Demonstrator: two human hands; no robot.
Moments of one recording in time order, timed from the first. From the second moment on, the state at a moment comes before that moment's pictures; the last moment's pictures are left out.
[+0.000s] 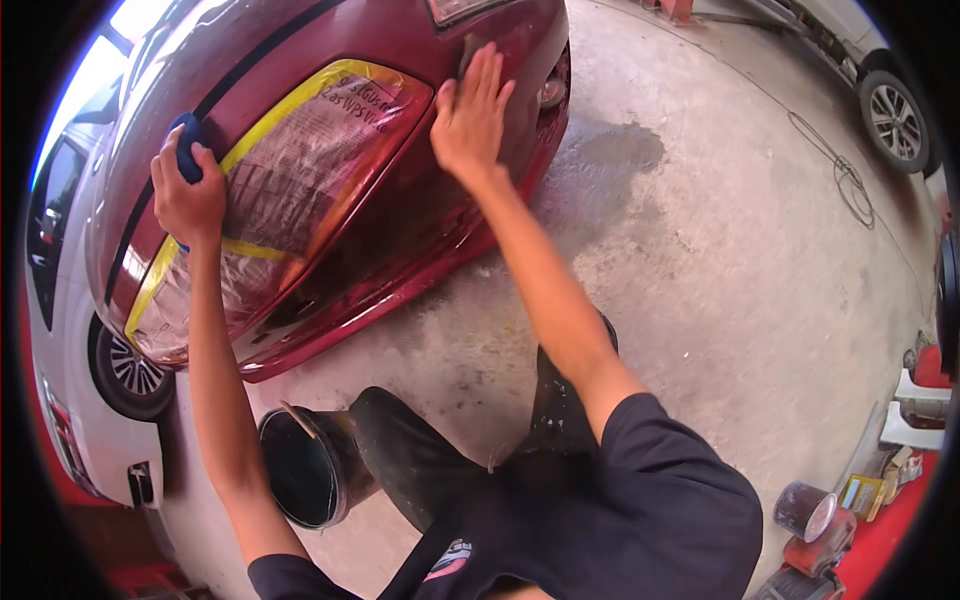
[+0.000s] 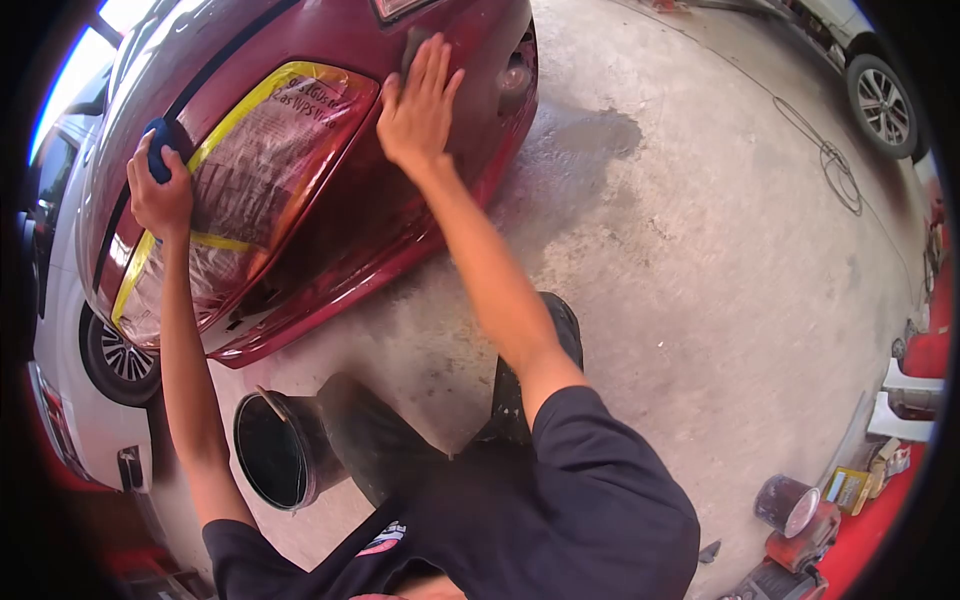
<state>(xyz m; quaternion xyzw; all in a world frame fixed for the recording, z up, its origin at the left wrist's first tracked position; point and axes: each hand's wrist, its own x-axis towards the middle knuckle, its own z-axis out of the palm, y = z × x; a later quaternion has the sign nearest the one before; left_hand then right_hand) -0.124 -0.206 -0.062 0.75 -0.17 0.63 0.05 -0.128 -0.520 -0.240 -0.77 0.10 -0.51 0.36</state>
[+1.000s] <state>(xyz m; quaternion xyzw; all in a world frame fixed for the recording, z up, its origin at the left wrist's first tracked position) -0.120 -0.204 -0.062 0.75 -0.17 0.64 0.06 -0.154 -0.476 -0.265 -0.77 0.08 -0.52 0.35</state>
